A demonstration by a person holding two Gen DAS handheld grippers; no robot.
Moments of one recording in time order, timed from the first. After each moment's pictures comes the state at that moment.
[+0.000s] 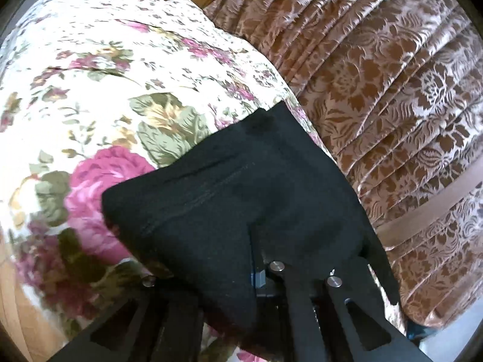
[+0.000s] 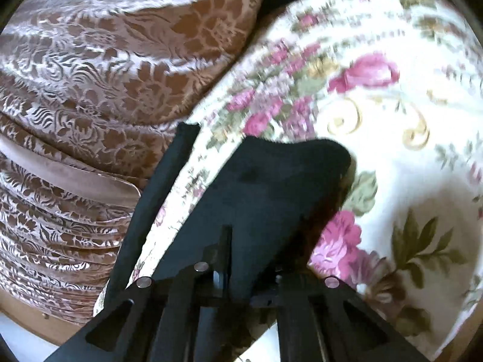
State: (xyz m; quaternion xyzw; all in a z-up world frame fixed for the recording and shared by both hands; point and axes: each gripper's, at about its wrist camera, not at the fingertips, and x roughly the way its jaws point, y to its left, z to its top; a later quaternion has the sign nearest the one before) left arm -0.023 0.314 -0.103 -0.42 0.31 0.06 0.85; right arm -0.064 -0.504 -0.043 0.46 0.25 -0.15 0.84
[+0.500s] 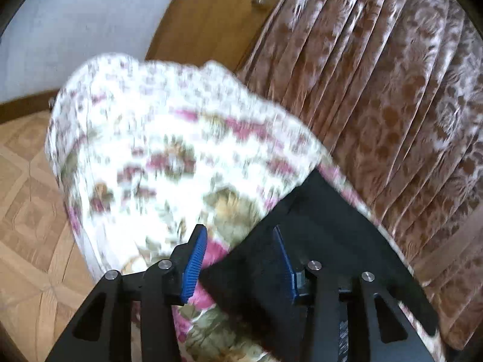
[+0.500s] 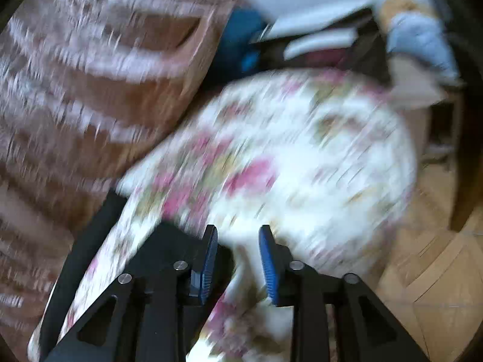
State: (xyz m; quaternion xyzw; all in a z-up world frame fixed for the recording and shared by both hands) left arm -0.061 0.332 -0.050 -0.34 0.22 0.20 0.89; right arm -0.129 -0.520 0.002 0.35 0.18 -0.40 0.83
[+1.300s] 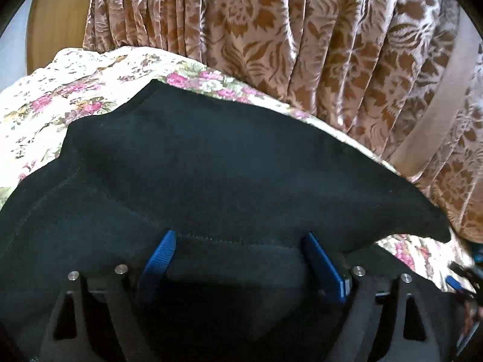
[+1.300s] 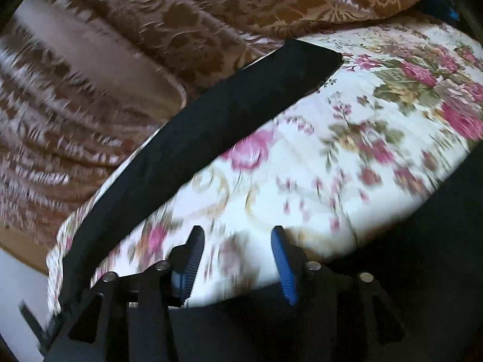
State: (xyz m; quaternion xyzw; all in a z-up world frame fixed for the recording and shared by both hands) left arm 0.134 0.158 -0.077 -0.19 0.35 0.00 0.92; right arm 0.122 -0.383 -0.038 0.31 0.40 -0.06 0.86
